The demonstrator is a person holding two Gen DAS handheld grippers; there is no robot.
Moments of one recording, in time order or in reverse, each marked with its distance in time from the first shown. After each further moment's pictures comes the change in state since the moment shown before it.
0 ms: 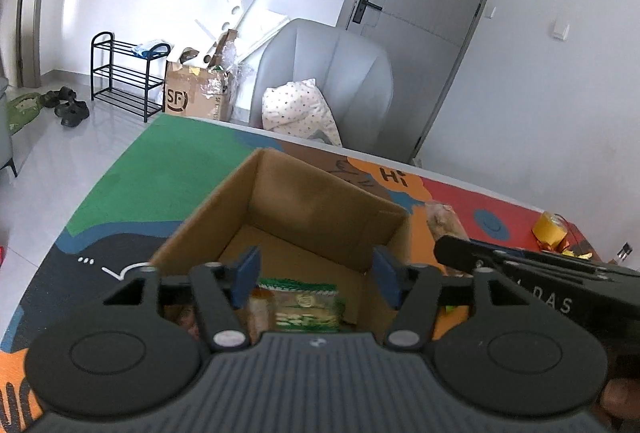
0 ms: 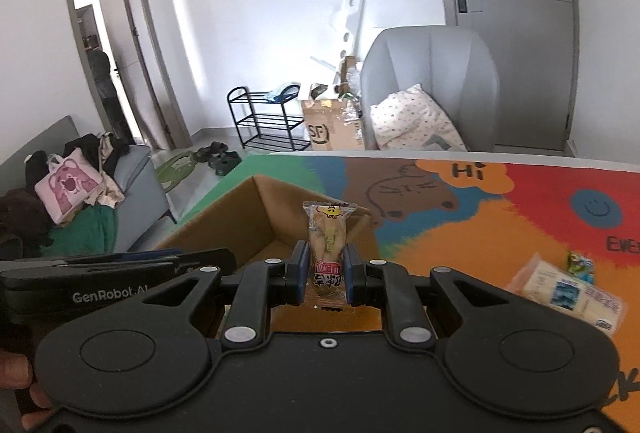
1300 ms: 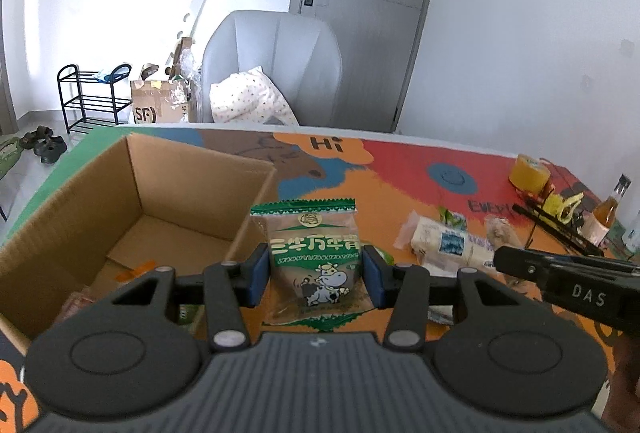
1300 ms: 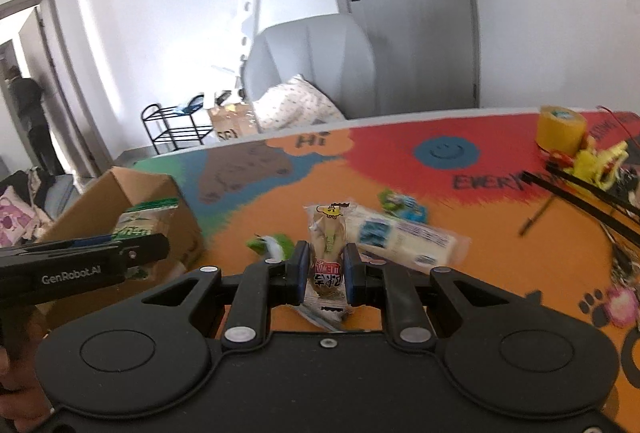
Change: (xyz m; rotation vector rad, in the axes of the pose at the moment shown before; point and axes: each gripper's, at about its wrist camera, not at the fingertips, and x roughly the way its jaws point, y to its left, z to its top) left arm 0.032 -0.113 -0.038 0.176 0.025 0.000; right arm -0.059 -0.116 -0.049 0.143 -0.017 -0.204
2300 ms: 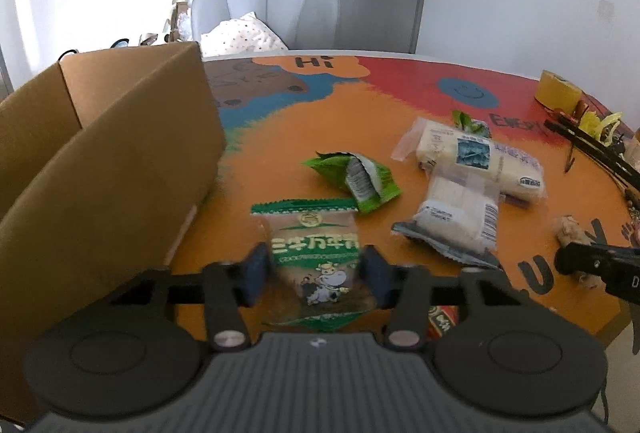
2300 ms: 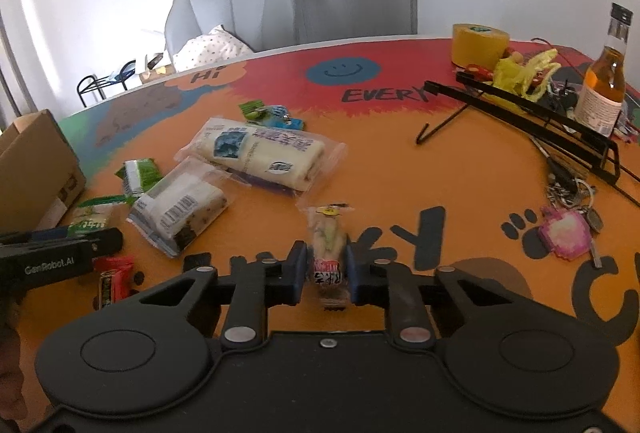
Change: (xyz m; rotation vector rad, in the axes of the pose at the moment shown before) left arm 0.075 -0.041 -0.053 0.071 0.141 0.076; right arm 0.025 -0.082 -0.056 0.078 0.132 -0.171
